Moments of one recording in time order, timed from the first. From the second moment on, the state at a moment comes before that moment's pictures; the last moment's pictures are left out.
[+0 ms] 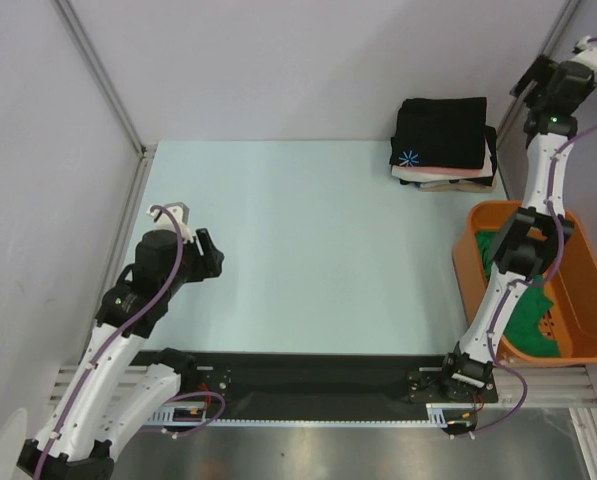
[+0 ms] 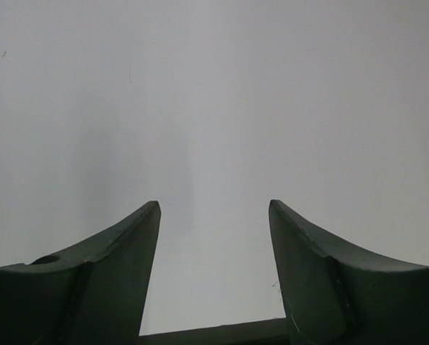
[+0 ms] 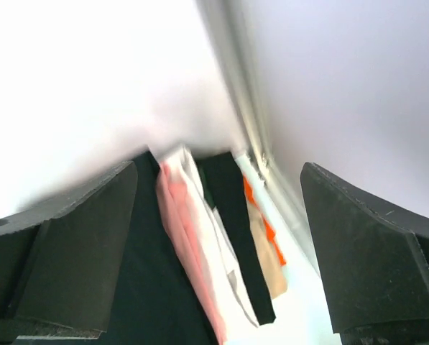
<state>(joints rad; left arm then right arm) -0.35 0.69 0.85 -0.72 -0.14 -0.37 -0.34 2.31 2.42 -0.28 0.06 0.23</state>
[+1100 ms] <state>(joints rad) -0.35 0.60 0.85 -0.72 -0.13 -0.37 0.29 0.79 0.86 -0.23 -0.03 0.42</state>
